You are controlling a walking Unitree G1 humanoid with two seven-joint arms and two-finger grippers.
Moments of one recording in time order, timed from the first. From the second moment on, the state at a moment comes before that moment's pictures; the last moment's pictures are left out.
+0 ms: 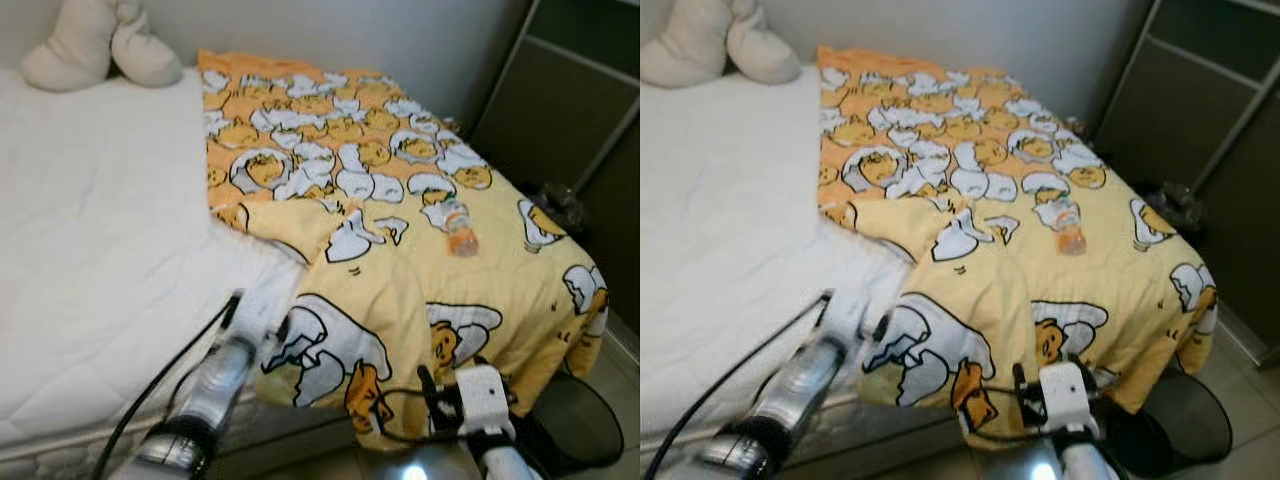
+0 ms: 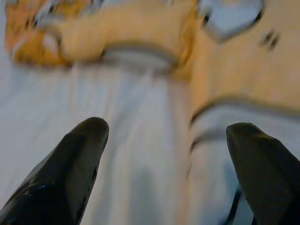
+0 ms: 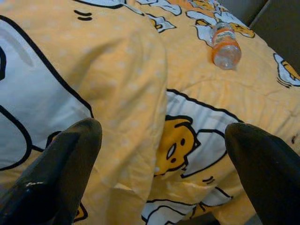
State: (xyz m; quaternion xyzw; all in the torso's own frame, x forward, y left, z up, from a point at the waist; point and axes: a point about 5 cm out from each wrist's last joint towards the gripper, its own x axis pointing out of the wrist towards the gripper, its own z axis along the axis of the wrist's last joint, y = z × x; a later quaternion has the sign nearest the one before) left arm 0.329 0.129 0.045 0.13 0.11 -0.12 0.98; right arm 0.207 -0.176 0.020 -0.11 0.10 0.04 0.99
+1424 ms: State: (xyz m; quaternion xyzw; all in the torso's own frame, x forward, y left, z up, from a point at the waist) left arm 0.316 0.132 0.022 0.15 0.17 -0.15 0.96; right arm 0.169 -0.141 0.005 0.05 0.18 0.12 0.98
